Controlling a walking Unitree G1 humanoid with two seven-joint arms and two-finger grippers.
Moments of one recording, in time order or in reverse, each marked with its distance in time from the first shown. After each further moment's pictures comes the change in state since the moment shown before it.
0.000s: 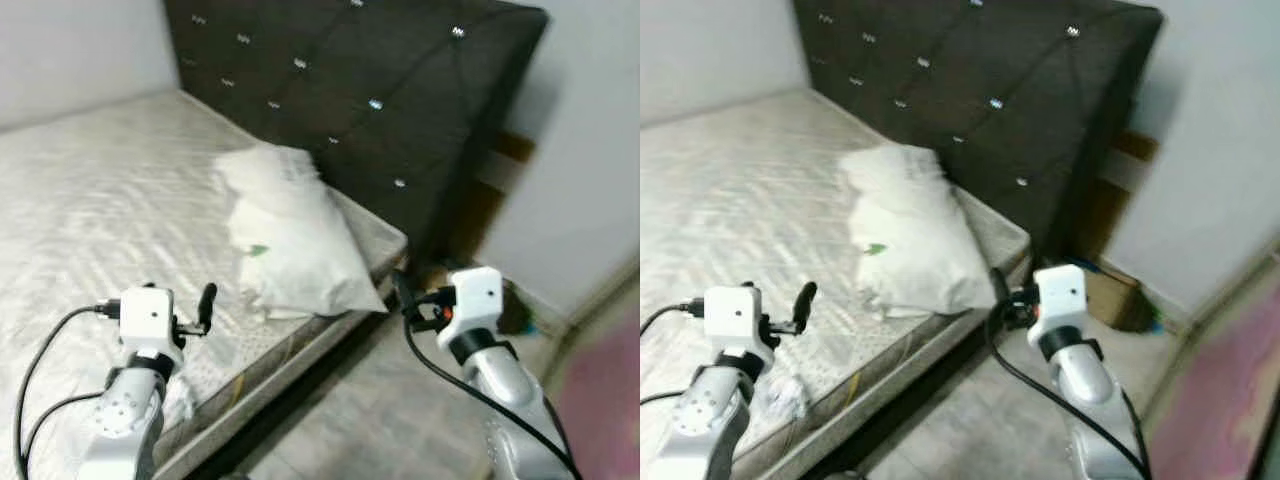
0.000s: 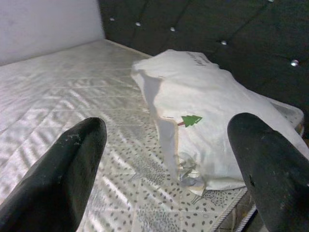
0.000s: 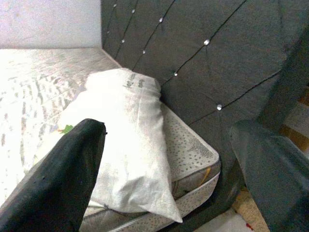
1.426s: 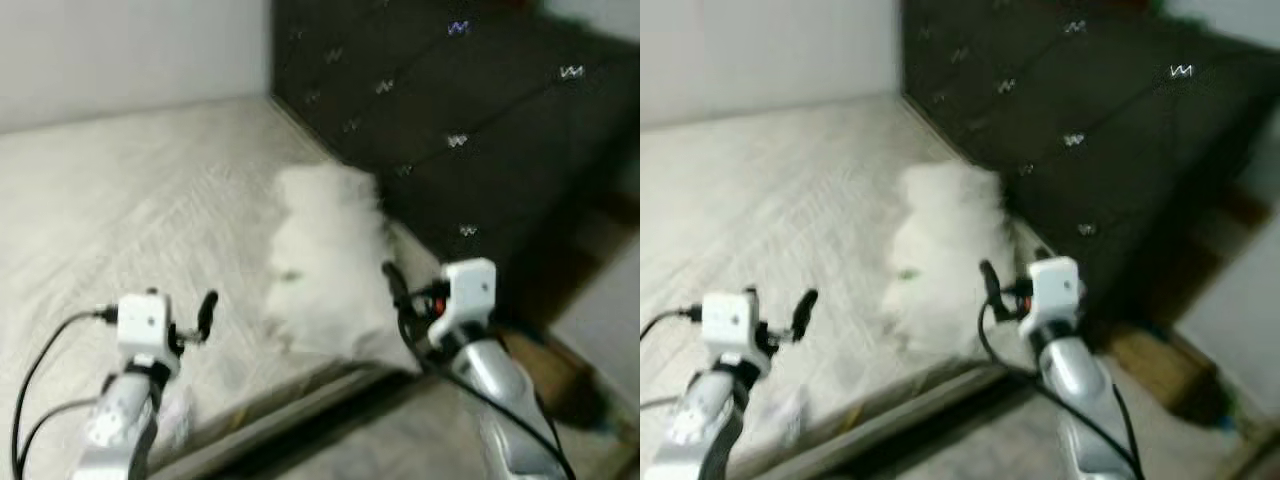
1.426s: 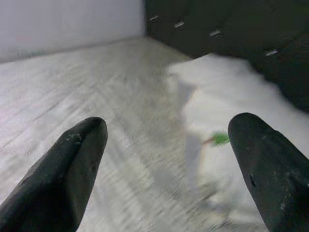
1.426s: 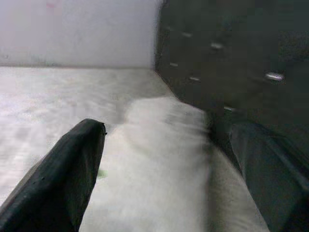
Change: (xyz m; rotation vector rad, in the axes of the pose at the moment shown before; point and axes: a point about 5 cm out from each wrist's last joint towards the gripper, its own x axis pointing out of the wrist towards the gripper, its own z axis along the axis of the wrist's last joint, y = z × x) left arm -0.002 0.002 -0.001 -0.008 -0.003 -0.058; right arm 0.003 0.010 0.005 0.043 -0.028 0.025
